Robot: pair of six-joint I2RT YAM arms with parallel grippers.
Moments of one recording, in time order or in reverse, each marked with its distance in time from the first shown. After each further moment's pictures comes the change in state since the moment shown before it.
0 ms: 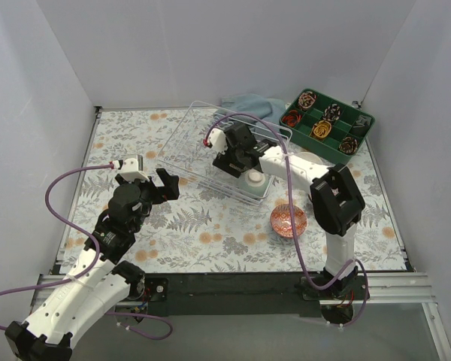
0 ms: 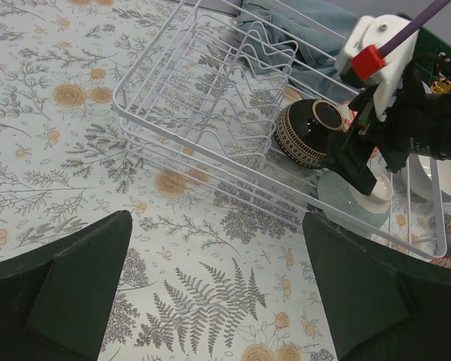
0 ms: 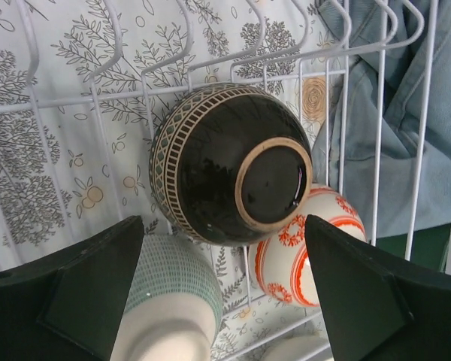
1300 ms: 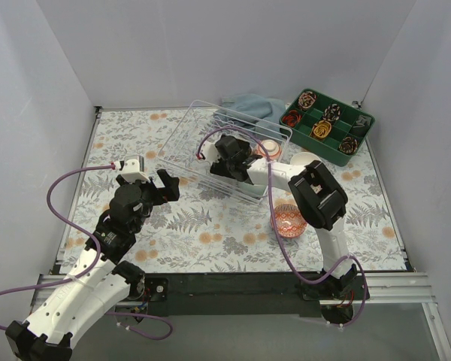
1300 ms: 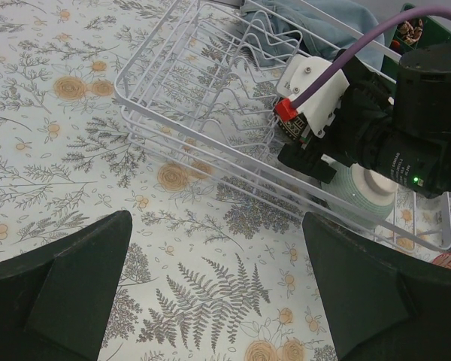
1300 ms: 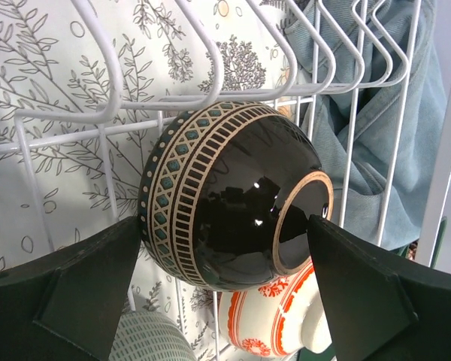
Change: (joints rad) left arm 0.000 0.000 -0.013 -0.004 0.002 0.000; right arm 0.039 0.166 -0.073 0.330 0.217 -0.223
